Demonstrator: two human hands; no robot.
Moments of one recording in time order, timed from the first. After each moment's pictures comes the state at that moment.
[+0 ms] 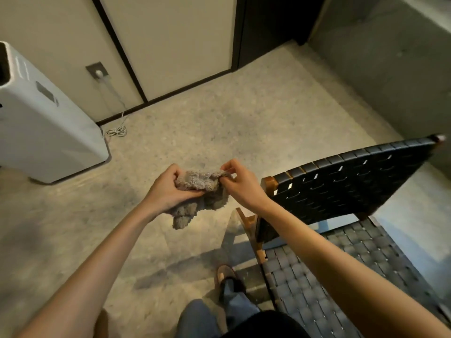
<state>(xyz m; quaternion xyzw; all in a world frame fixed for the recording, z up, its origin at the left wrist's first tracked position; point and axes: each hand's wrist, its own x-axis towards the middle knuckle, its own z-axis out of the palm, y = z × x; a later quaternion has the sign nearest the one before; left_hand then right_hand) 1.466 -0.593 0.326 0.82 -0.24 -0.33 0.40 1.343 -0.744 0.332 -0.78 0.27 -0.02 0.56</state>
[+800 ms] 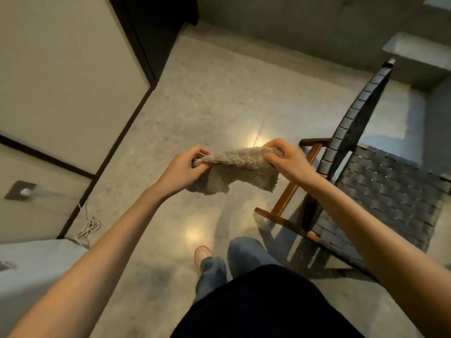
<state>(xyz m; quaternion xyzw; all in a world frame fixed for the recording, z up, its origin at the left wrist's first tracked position) 1.731 -0.783 0.336 0.64 -0.61 -0.40 0.25 1.478 -0.828 0.371 -0.67 0.56 -0.17 0.46</state>
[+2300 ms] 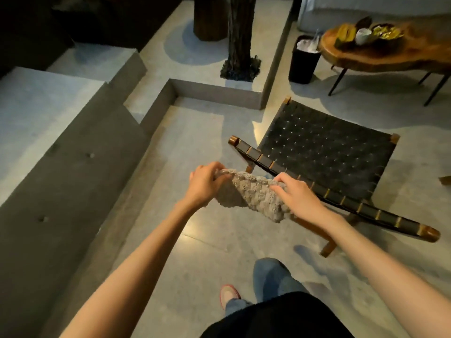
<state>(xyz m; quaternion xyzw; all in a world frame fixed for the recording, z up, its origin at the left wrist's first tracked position) 1.393 -1.449 0.361 0.01 -0.95 -0.31 -0.06 1.397 -1.208 0.347 -0.11 0.91 -0.36 0.16</state>
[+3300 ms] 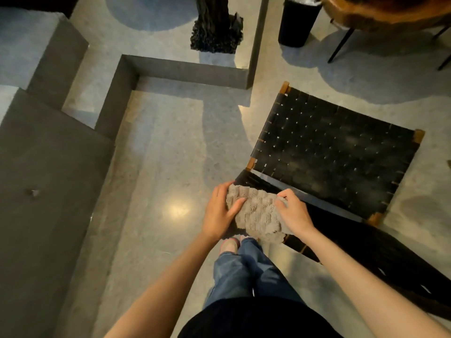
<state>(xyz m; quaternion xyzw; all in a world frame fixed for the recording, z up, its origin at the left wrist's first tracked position) 1.175 -1.440 0.203 0.01 -0.89 -0.44 -0.13 1.172 -1.244 0.223 0.21 0.85 -0.40 0.26</state>
